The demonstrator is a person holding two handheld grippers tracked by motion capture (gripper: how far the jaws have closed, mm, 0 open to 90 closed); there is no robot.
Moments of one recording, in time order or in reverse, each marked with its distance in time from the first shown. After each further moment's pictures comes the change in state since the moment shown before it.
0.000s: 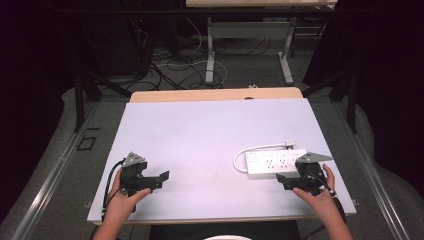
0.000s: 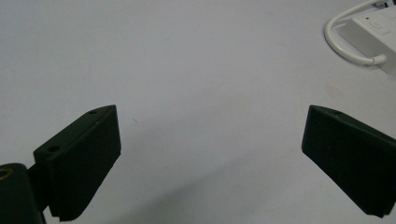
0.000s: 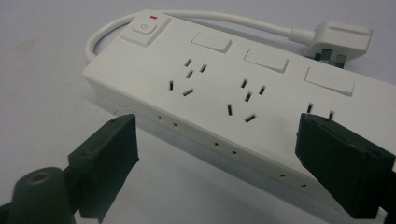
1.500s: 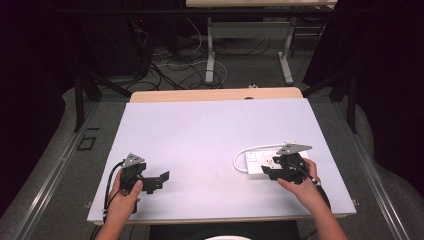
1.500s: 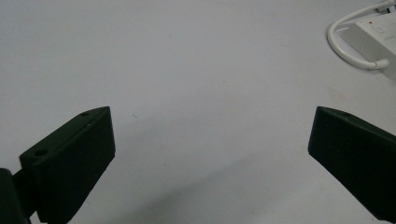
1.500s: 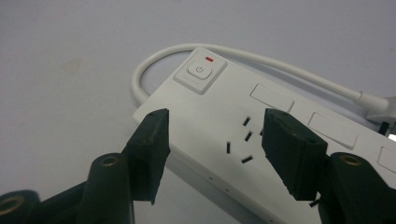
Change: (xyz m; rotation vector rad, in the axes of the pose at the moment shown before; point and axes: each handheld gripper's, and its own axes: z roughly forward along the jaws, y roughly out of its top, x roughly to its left) left arm 0.002 -0.004 0.002 -0.007 0.002 -0.026; right arm 0.029 0.037 0.024 0.014 0.074 -0.097
